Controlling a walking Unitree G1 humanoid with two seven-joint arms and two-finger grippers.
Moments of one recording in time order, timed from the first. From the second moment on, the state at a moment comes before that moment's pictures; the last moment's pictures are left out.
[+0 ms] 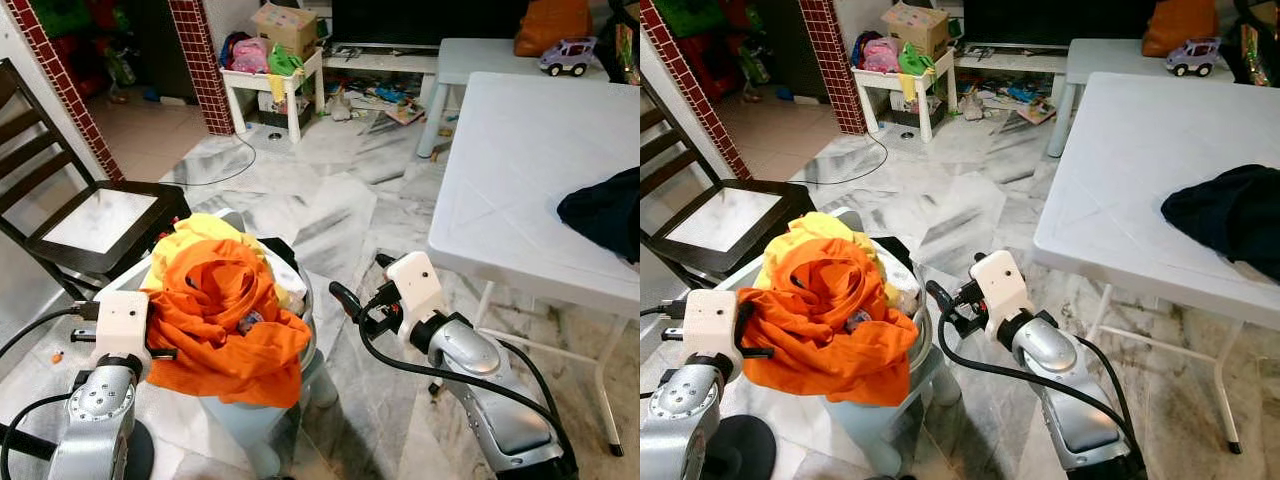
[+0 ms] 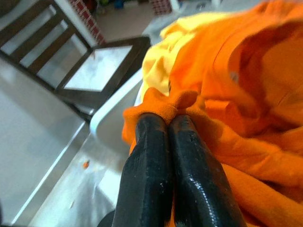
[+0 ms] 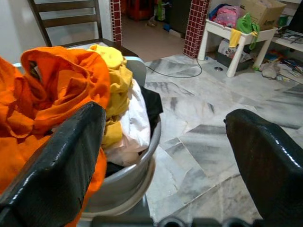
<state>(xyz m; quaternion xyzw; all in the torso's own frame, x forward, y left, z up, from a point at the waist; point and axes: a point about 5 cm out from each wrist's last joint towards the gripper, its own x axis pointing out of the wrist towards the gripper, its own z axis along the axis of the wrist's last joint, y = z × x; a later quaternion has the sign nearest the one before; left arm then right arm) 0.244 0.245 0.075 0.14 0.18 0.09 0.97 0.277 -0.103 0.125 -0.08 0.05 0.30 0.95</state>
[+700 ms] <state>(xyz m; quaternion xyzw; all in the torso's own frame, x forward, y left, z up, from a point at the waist) 0.212 0.250 0.040 0.23 0.28 0.07 0.93 0.279 -0.101 0.127 -0.08 0.05 0.30 0.95</state>
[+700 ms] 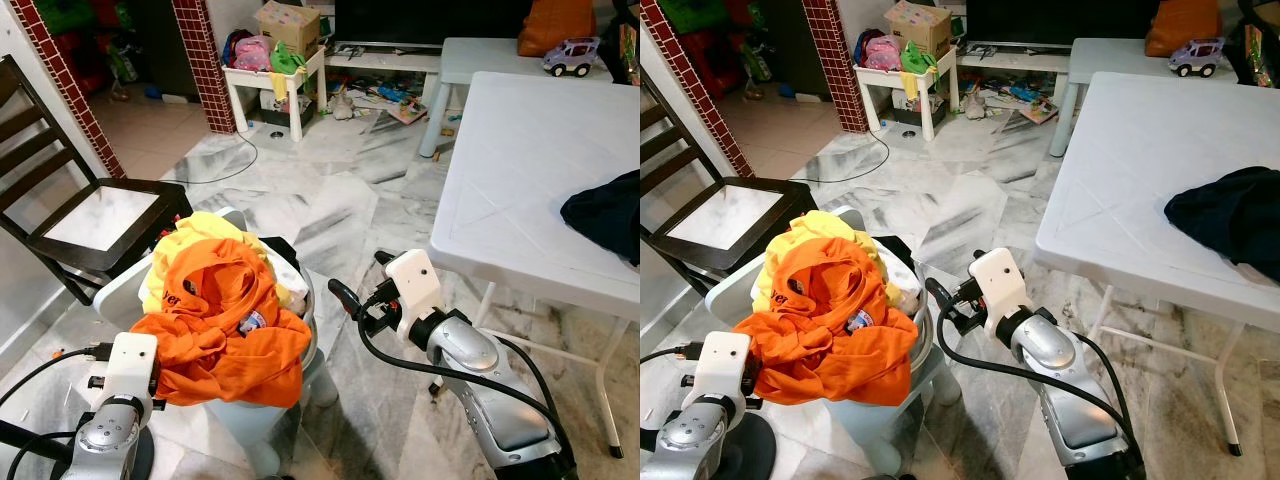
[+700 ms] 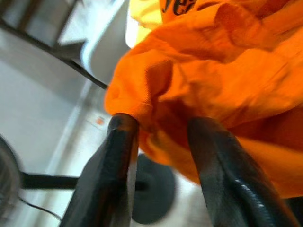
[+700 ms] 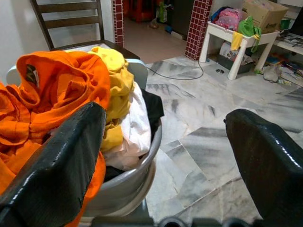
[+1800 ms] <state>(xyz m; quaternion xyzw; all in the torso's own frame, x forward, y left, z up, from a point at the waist) 0.216 0.212 0.052 0.21 0.24 0.01 0.95 0.281 -0.103 0.124 -0.09 0.05 0.29 0.95</state>
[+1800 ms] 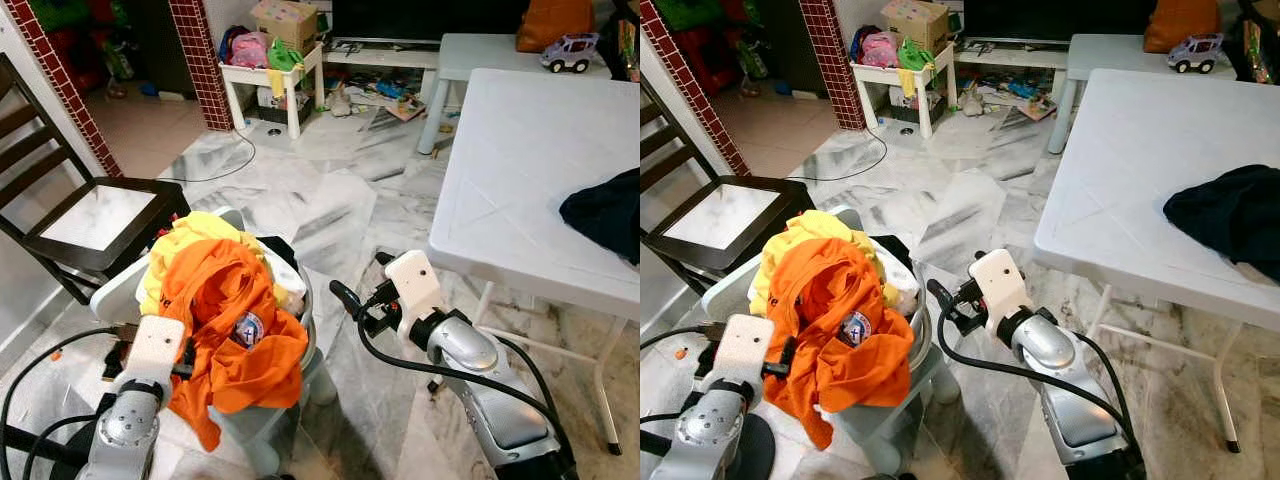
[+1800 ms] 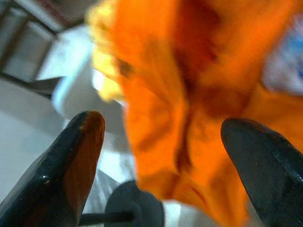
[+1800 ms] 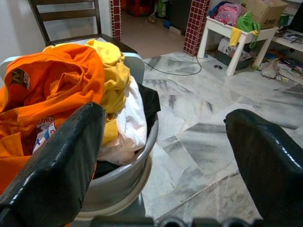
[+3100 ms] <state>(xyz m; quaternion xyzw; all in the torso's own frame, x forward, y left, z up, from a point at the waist) 0.270 0.211 0.016 0.08 0.33 -0.02 0.94 0.281 -0.111 0.130 -0.11 0.05 0.29 0.95</state>
